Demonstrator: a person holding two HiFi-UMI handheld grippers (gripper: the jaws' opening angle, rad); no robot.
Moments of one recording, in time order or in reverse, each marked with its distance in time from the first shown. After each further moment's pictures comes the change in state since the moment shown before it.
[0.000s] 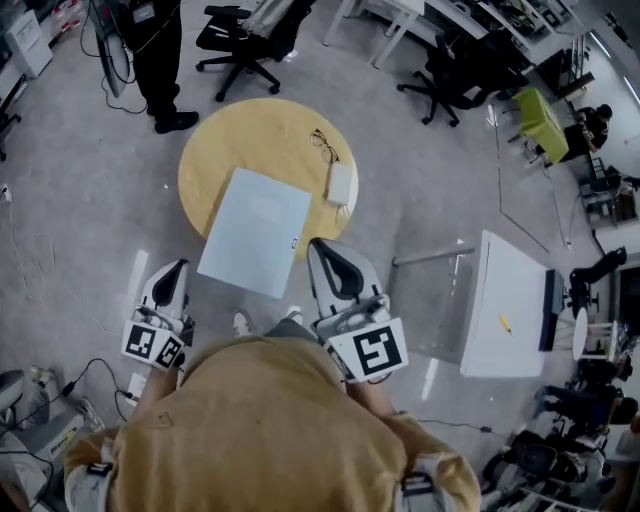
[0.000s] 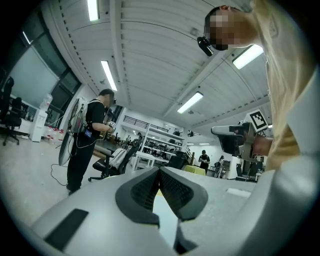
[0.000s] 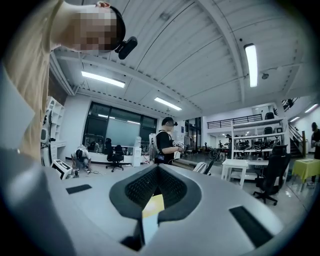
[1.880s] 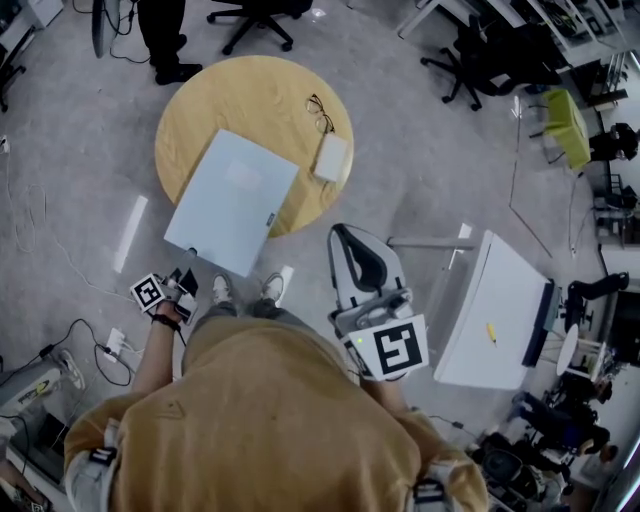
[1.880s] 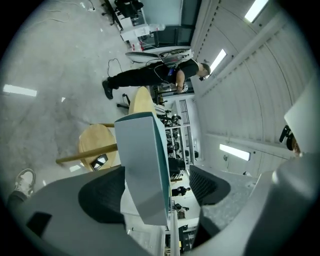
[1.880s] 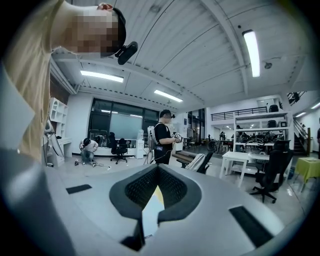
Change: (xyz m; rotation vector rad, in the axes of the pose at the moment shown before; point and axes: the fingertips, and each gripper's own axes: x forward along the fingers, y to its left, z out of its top) left arm 0.055 0.014 -0.267 -1.213 0.061 0.011; right arm -0.022 -0.120 -0.047 0.001 0.104 0.062
